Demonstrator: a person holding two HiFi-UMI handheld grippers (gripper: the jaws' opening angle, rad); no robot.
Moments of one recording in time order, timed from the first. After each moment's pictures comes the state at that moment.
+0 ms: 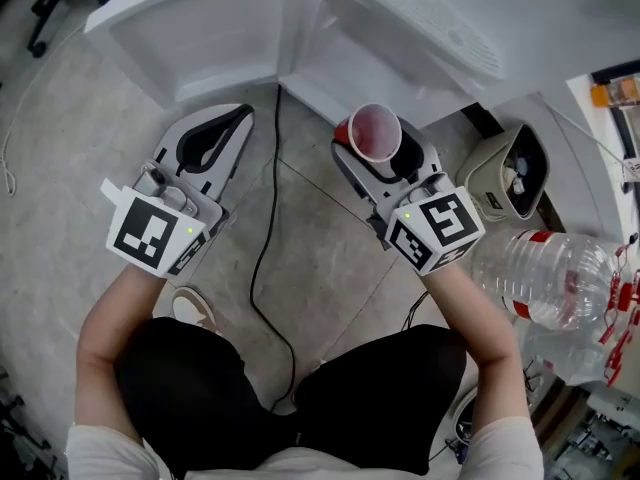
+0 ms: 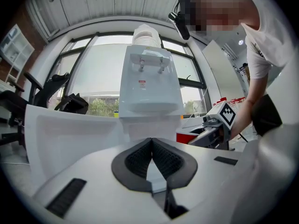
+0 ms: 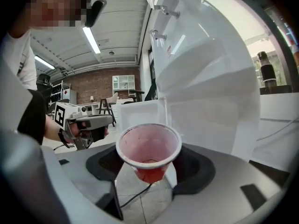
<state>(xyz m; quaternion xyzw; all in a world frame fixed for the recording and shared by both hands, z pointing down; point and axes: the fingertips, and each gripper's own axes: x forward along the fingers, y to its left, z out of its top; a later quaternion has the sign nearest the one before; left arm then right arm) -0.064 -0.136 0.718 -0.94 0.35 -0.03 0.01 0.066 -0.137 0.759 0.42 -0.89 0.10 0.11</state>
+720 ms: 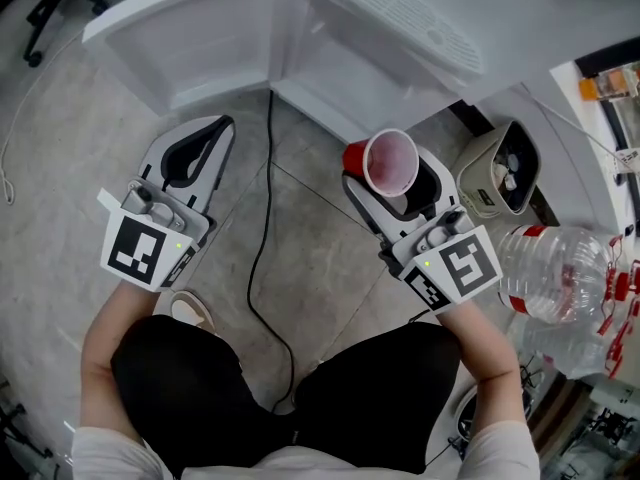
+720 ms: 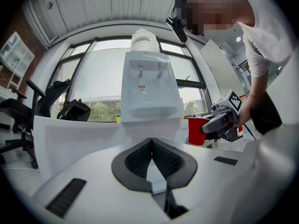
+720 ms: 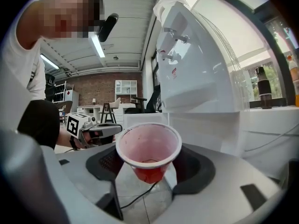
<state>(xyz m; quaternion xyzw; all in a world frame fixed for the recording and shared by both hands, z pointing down) -0.075 -0.125 0.707 -0.93 0.36 -0.02 0.03 0.078 -0.091 0.710 0.43 -0.90 0.07 0.09</state>
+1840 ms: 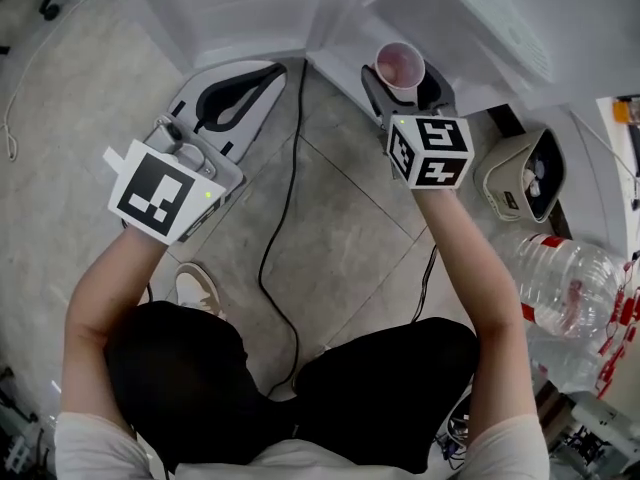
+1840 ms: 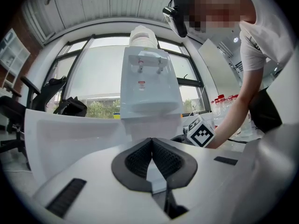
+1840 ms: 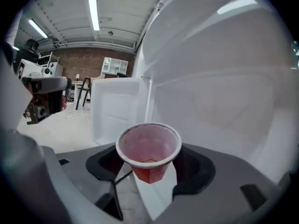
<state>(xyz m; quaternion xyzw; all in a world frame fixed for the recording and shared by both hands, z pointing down) -0.074 -0.146 0.720 -0.94 0.35 -0.03 0.03 0.074 -0.232 0.813 0.52 -0.83 0.05 0.19</state>
